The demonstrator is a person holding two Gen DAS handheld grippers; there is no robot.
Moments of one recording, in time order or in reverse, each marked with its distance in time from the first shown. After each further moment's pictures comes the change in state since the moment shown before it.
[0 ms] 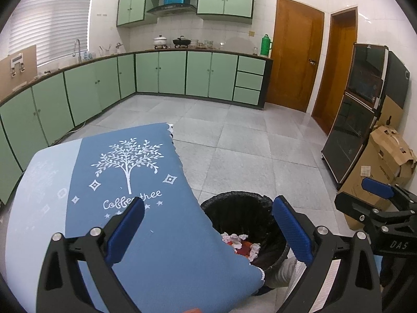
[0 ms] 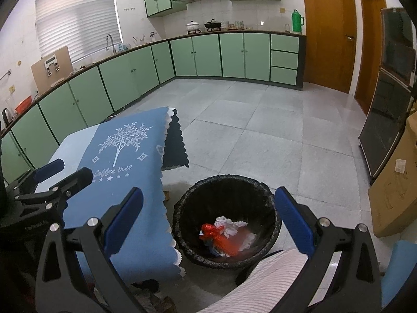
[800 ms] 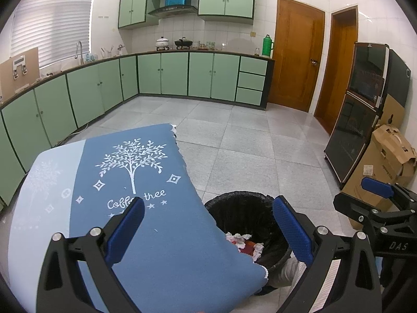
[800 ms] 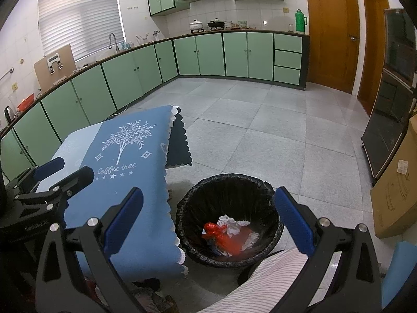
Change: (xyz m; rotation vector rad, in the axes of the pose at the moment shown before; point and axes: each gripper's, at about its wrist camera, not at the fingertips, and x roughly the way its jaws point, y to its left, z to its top) left arm -0.004 0.001 -0.002 0.007 -0.006 0.020; right arm -0.001 0.006 -0.001 -0.009 0.004 0.013
